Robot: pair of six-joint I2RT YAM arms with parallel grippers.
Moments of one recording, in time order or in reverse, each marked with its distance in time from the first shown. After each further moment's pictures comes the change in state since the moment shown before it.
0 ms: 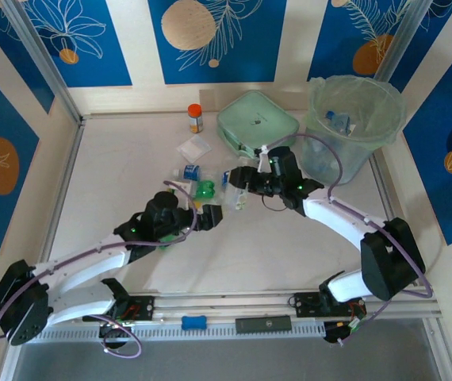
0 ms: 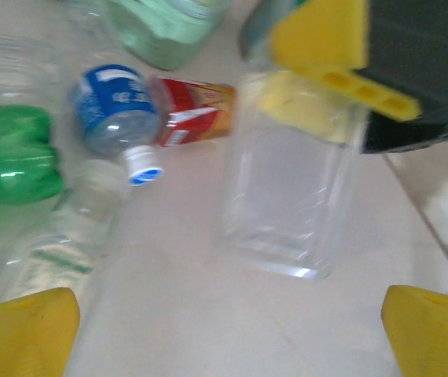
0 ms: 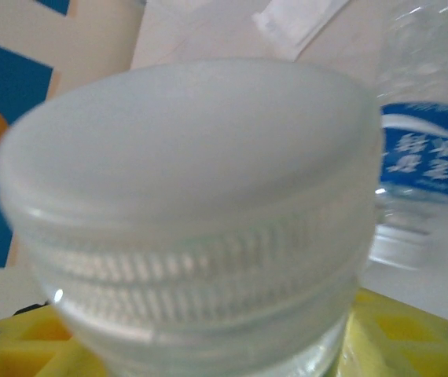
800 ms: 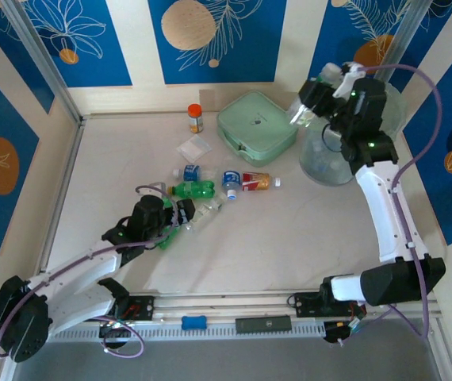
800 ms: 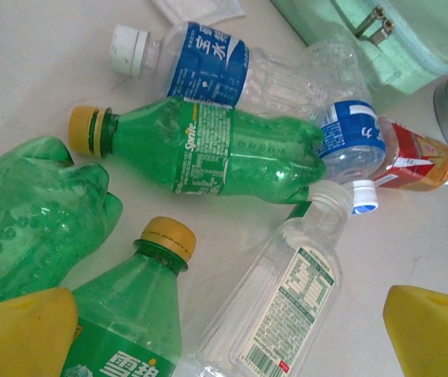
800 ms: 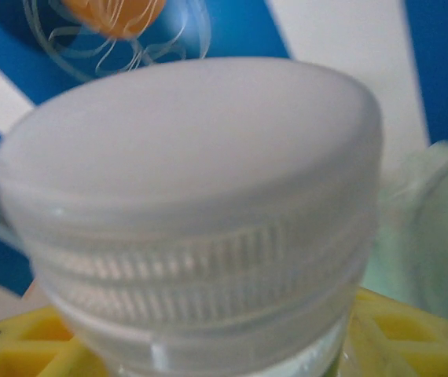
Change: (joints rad) left arm 0.156 -0.060 -0.097 -0.117 -0.206 -0.072; right arm -0.425 -0.058 0.637 -0.285 0.203 -0.242
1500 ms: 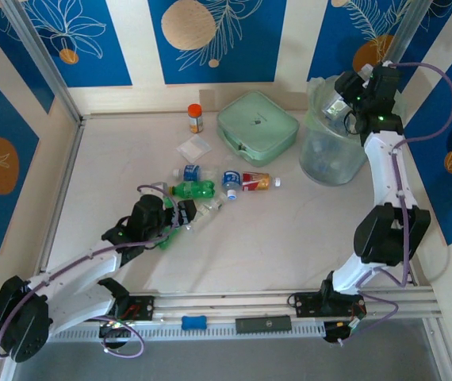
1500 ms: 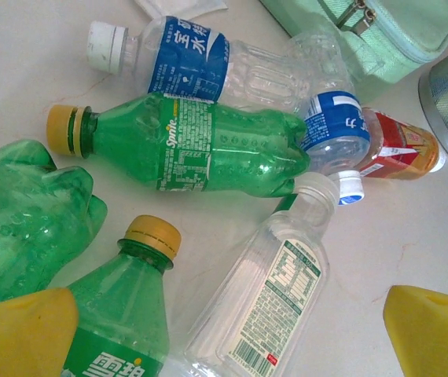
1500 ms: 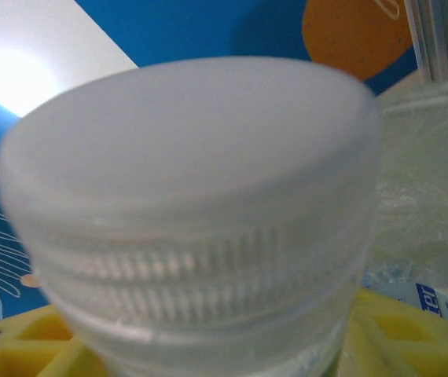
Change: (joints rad) left arm 0.006 -0.011 0.000 0.008 0.041 0.031; right arm -0.210 0.314 0.127 0.008 0.109 0.116
